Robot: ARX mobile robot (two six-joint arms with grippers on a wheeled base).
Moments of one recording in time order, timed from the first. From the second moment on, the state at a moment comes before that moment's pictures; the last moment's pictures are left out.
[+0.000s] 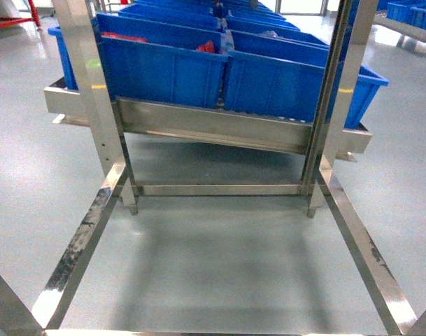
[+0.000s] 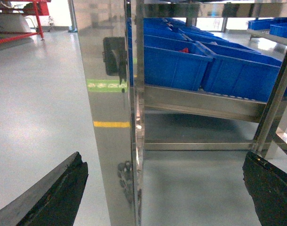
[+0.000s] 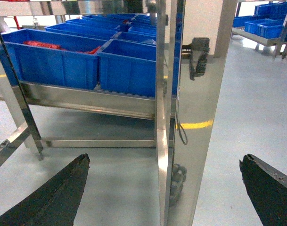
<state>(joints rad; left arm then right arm) 0.00 0.01 0.01 0.00 0.00 0.00 0.00 0.00 0.01 -0.01 0.00 0.00</state>
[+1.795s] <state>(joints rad) 0.00 0.01 0.01 0.00 0.00 0.00 0.00 0.00 0.01 0.00 0.00 0.00</state>
